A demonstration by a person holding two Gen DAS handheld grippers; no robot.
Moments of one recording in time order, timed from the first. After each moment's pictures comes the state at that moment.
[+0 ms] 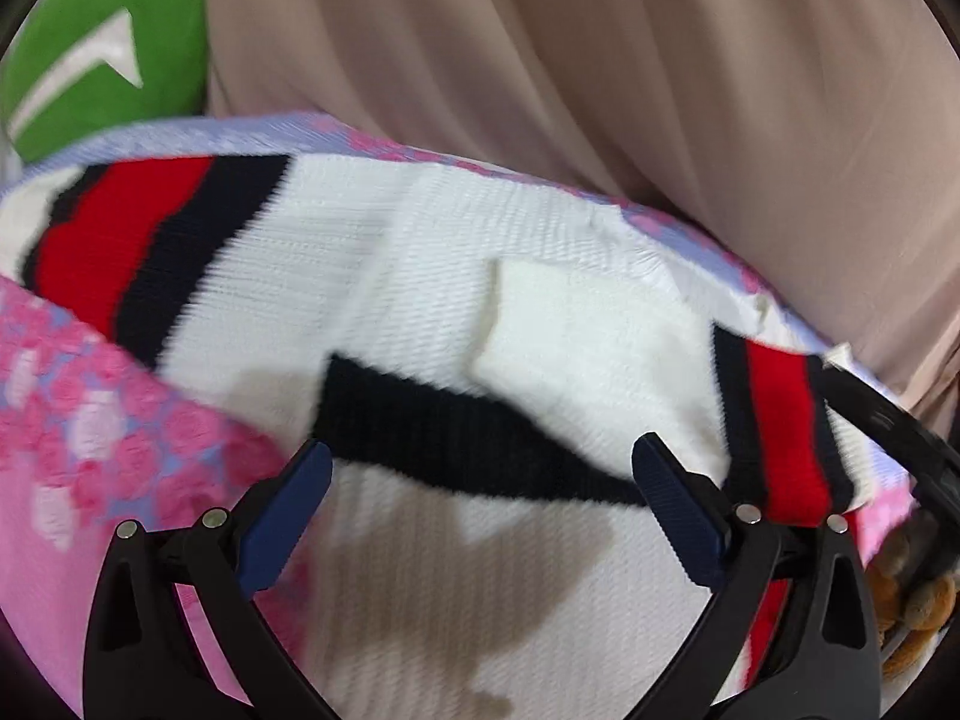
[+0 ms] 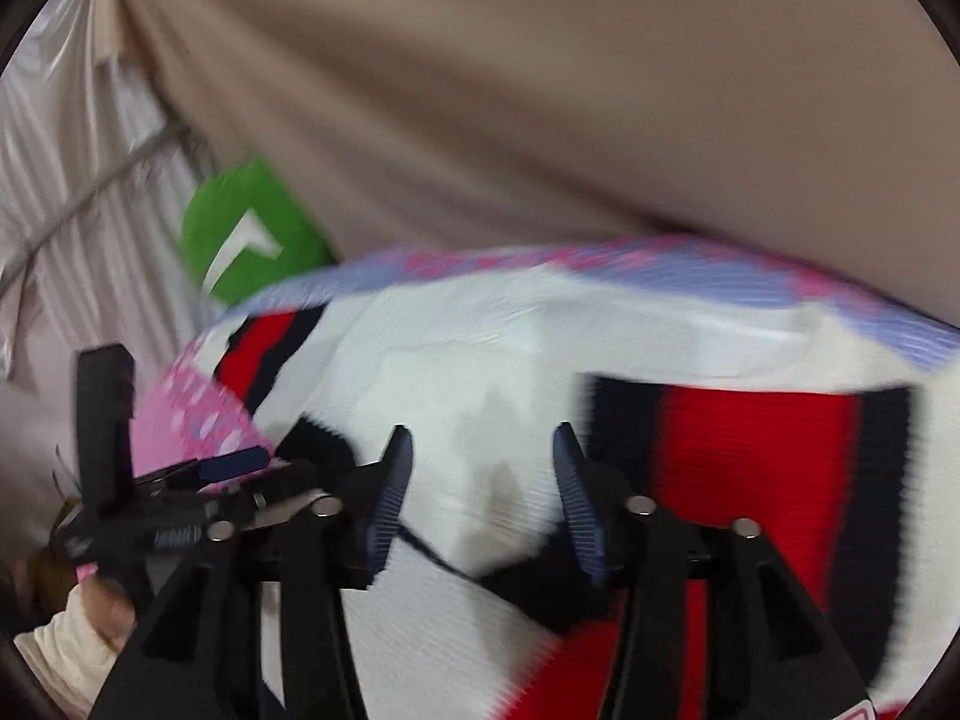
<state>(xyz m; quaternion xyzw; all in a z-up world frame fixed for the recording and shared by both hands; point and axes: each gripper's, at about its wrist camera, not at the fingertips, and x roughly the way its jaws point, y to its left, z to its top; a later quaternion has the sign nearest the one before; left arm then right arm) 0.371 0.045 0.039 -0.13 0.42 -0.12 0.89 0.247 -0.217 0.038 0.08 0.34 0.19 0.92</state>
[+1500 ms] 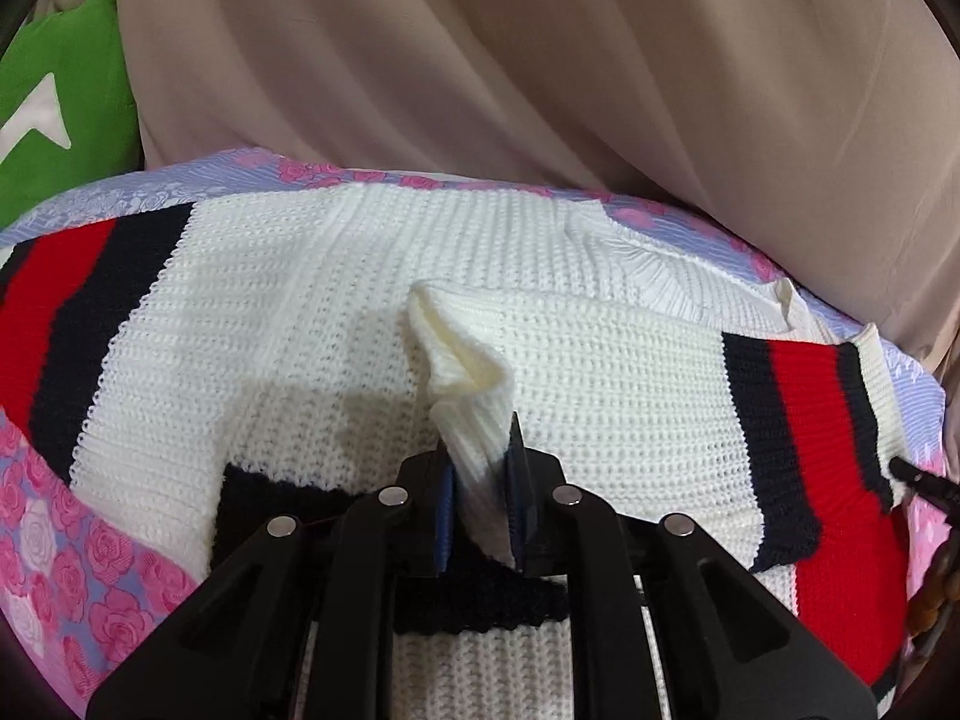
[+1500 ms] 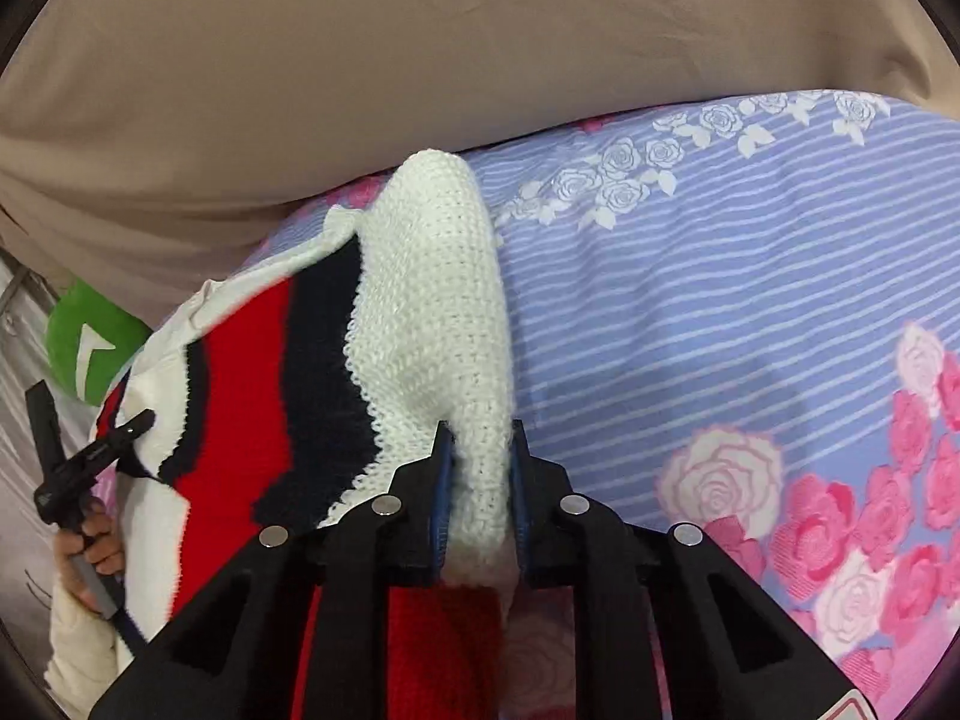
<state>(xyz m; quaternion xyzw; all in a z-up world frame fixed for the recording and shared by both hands) 0.415 0.005 0.014 -0.05 0.39 -0.13 0.91 0.212 -0.406 -0.009 0.17 0.39 0.03 0.91</state>
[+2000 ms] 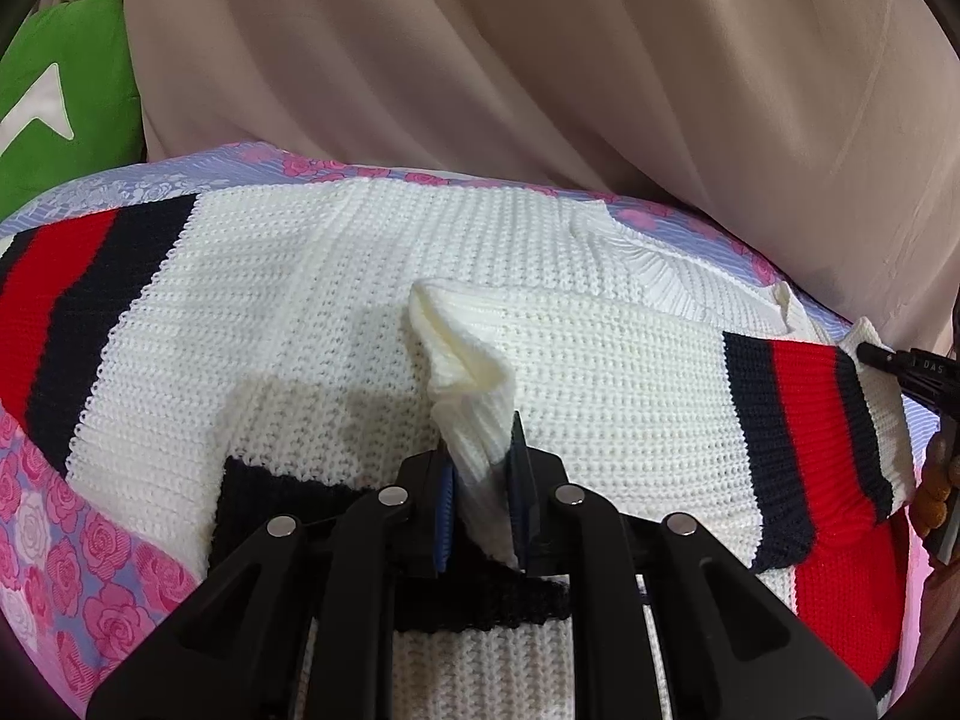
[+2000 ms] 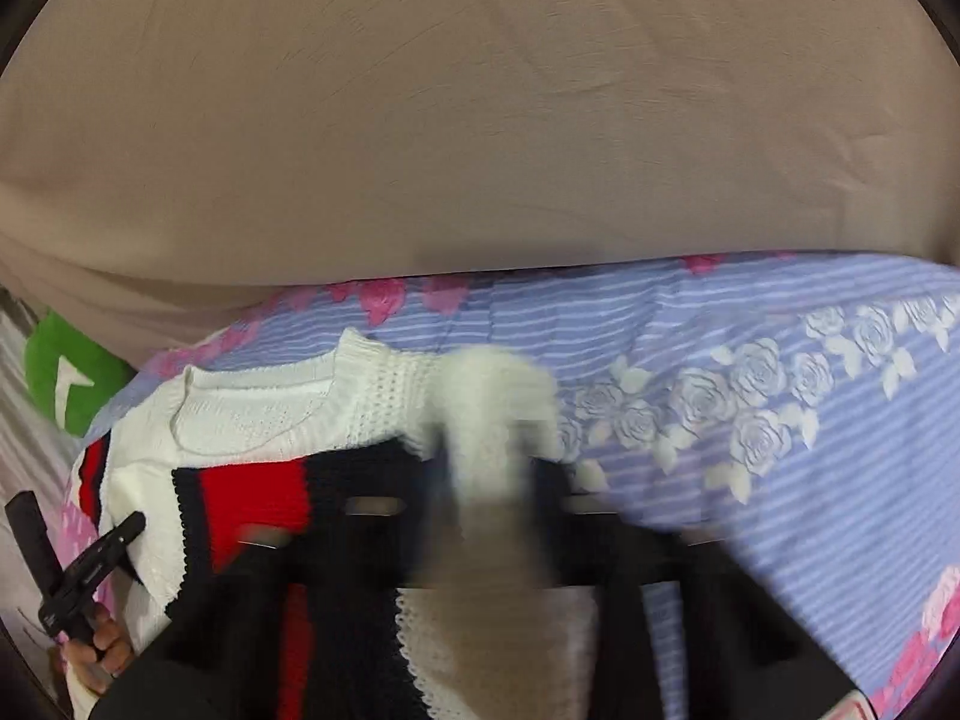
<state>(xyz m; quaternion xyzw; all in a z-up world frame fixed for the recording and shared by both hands) 0.402 0.011 0.016 -0.06 0.39 -0.13 0.91 0.317 -0.381 0.028 0.15 0.37 0.02 0.92</state>
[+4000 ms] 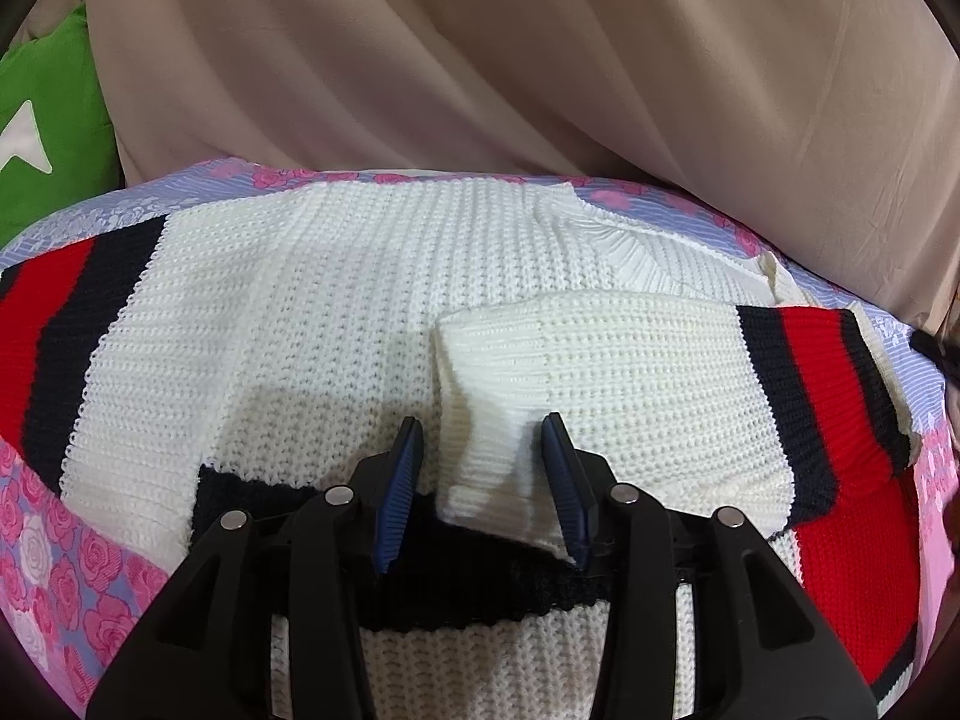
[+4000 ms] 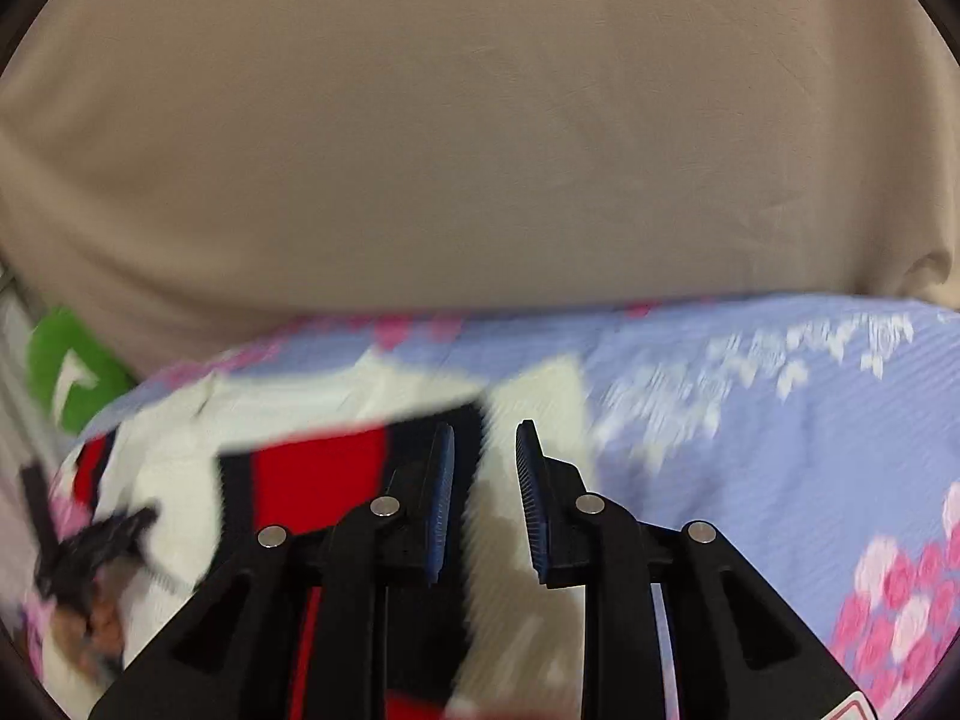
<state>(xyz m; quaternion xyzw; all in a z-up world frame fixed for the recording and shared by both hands) 0.399 -0.007 0.015 -0.03 0.39 -0.15 0.91 0.241 -0.347 0.032 0.10 0.35 0.03 0.93</state>
